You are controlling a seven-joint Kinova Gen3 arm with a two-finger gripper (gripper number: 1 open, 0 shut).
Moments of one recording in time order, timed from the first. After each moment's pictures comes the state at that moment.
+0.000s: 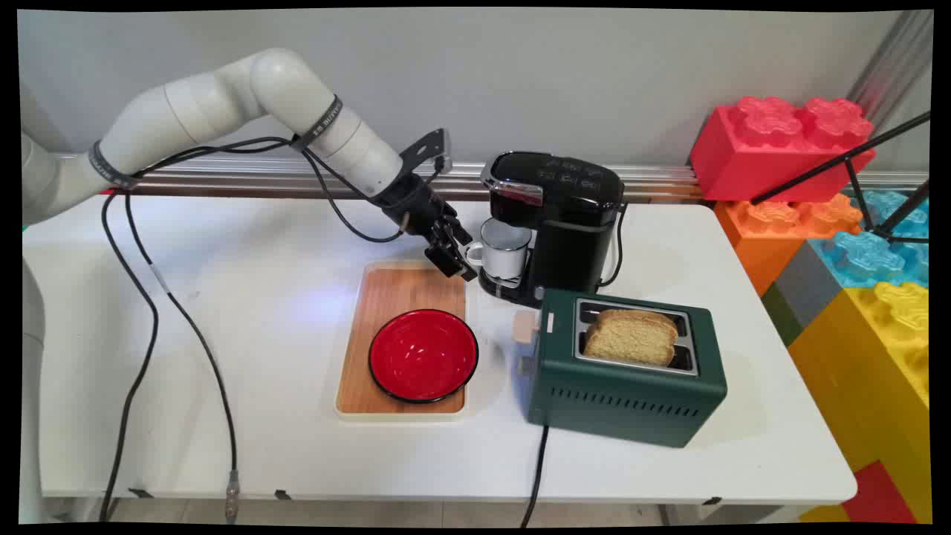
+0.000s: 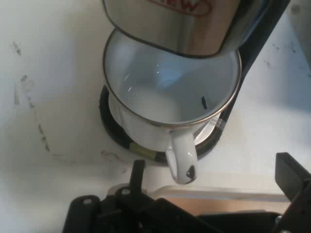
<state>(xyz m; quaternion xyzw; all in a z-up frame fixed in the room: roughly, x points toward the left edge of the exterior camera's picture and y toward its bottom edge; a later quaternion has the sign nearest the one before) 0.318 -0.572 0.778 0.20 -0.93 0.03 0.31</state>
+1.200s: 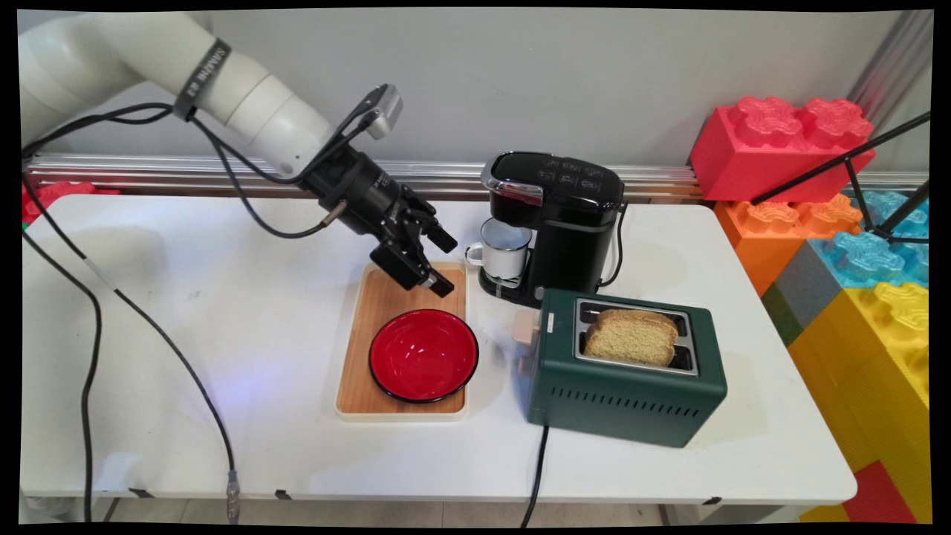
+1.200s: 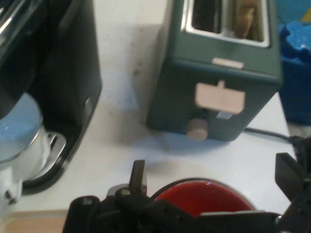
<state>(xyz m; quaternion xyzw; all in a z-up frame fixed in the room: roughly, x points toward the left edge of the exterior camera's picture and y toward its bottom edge) 0.324 -0.449 0.885 0.16 -0.91 -0.02 0.38</state>
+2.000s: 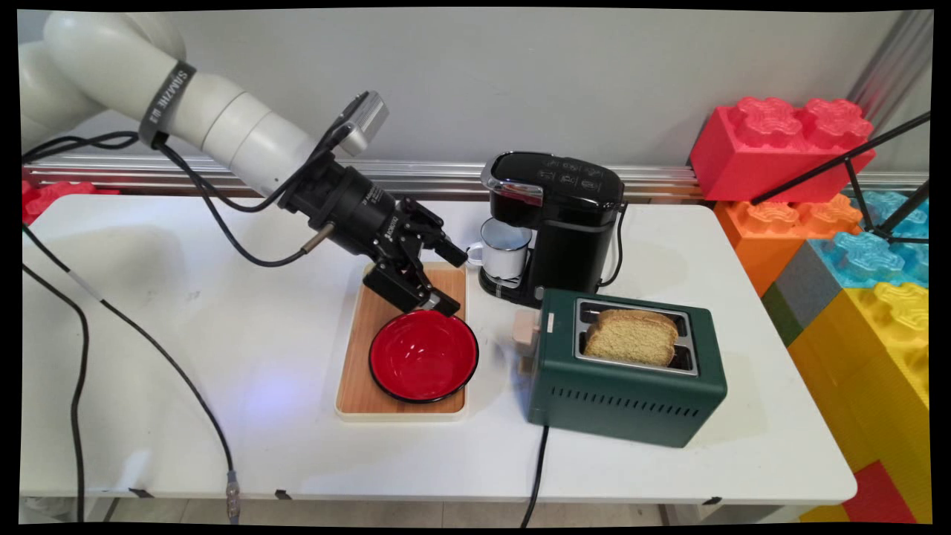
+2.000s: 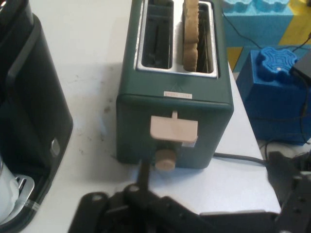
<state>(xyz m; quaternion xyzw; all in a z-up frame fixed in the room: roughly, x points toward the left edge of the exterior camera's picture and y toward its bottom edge) 0.318 -0.412 0.882 0.12 -0.90 0.00 0.42</state>
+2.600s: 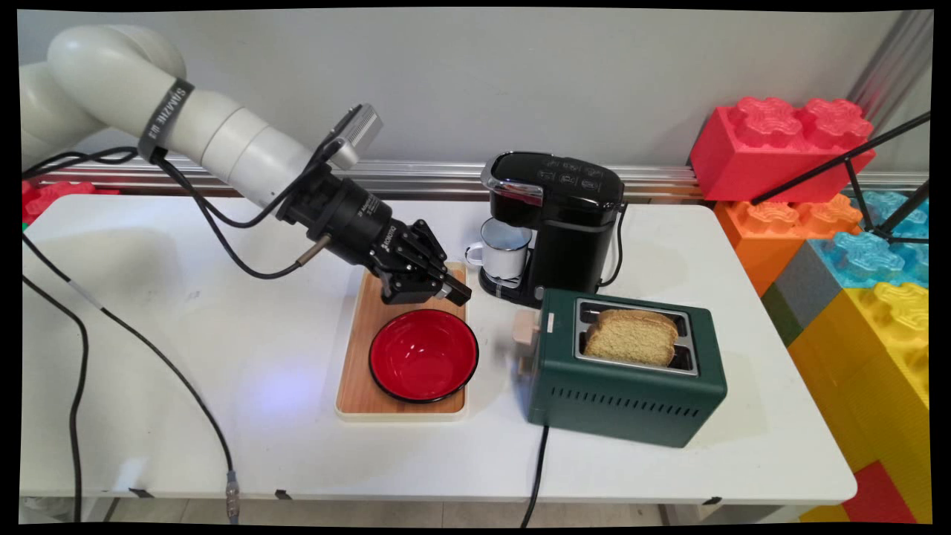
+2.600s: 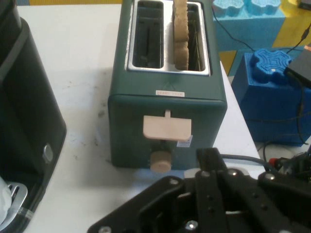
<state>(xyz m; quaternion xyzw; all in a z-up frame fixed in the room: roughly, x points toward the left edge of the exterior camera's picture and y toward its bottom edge) 0.323 -0.409 0.867 0.10 -0.89 0.00 0.44</state>
